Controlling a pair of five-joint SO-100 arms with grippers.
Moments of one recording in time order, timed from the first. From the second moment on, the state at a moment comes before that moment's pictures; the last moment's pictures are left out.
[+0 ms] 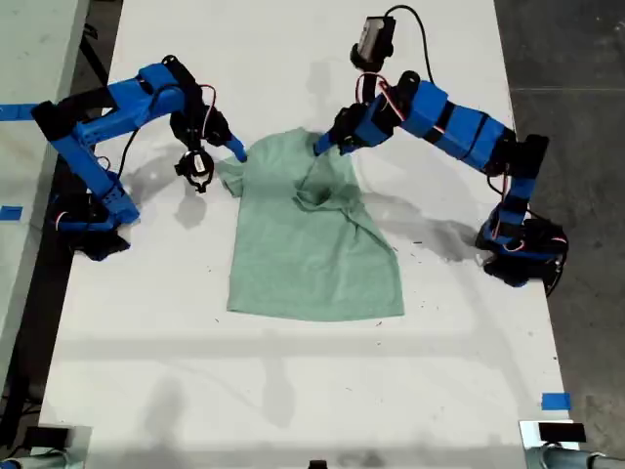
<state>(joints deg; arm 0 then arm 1) -34.5 86.2 94.7 79.7 36.5 28.7 75.6 55.6 83.1 -38.8</state>
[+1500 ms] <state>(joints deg) -29.7 73.1 66.3 86.5 34.6 34.5 112.3 90.0 86.8 -39.2</state>
